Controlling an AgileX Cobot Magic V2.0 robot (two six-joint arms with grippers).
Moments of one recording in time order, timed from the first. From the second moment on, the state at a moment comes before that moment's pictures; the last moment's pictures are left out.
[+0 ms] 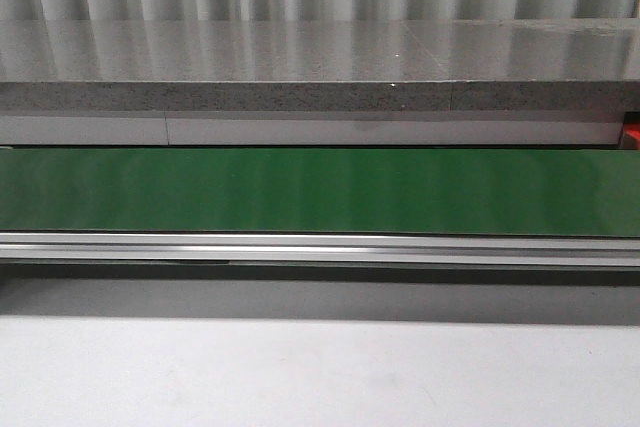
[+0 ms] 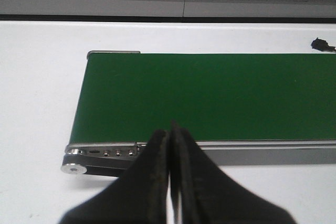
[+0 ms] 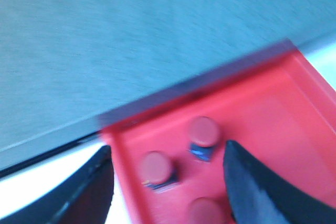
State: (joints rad) left arm -0.08 0.53 -0.57 -0.08 0.61 0.02; right arm -0.40 1.58 -1.47 0.09 0.53 0.04
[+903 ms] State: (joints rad) left arm -0.08 0.53 -0.57 -0.08 0.61 0.02; right arm -0.02 0.66 -0.79 0.09 0.76 0.00
